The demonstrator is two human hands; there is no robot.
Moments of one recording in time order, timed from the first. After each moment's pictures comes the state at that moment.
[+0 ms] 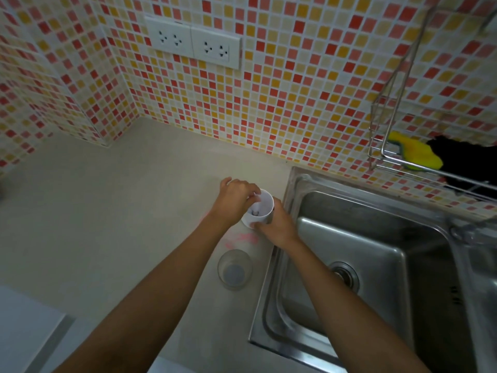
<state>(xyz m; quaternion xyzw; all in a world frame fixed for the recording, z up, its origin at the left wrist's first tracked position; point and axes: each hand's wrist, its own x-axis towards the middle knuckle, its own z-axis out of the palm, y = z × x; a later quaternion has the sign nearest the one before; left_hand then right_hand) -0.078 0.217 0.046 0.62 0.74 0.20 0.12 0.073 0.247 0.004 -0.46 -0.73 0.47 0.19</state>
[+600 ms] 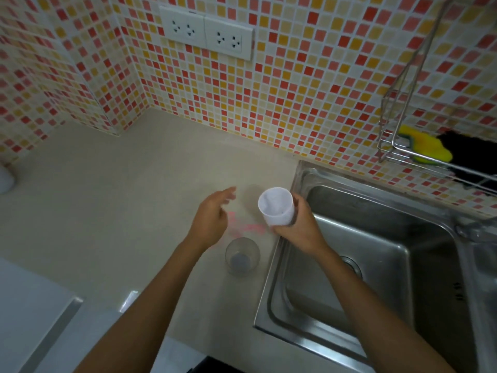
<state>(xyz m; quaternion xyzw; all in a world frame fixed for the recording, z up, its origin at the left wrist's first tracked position) -0.092 0.120 0.036 0.50 0.74 0.39 0.21 0.118 0.232 0.019 -0.47 -0.73 0.46 0.20</state>
